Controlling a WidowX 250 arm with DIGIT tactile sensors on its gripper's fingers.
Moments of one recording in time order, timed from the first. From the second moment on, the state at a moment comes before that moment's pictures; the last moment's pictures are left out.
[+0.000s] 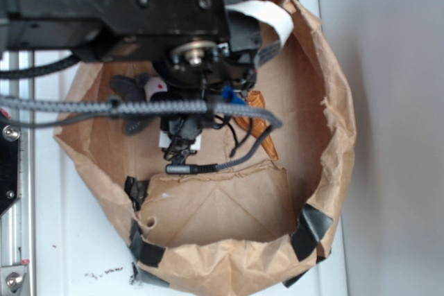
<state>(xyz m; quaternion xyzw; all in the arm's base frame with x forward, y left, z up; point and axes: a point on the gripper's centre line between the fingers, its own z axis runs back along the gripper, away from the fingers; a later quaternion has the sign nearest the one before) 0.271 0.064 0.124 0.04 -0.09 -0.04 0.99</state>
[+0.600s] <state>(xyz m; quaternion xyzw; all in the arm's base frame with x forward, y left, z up) 0.259 0.070 0.093 0.06 -0.10 -0.04 0.99</state>
